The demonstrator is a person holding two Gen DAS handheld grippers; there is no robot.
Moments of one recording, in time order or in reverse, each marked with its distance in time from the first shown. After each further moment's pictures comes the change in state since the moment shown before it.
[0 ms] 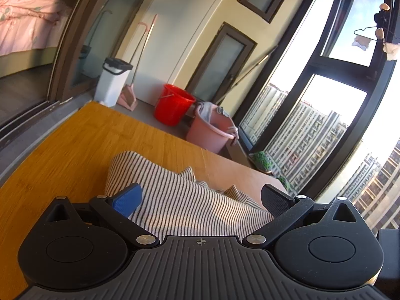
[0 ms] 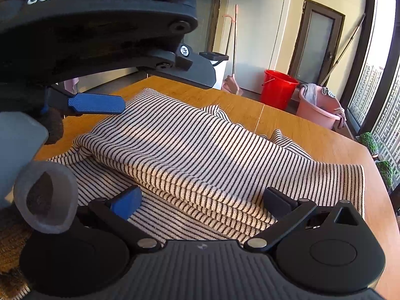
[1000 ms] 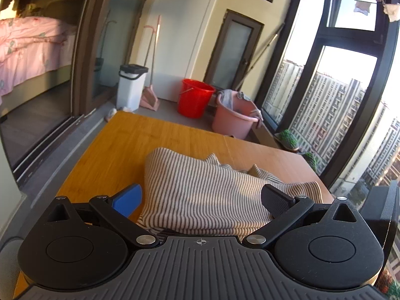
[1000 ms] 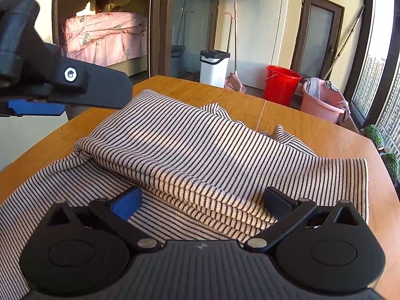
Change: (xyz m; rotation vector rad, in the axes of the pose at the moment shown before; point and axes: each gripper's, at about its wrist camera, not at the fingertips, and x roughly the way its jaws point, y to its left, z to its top) left arm -0.037 -0.031 -0.003 0.162 0.069 0.132; right arm -0.011 0.001 0.002 0.018 0.010 0.045
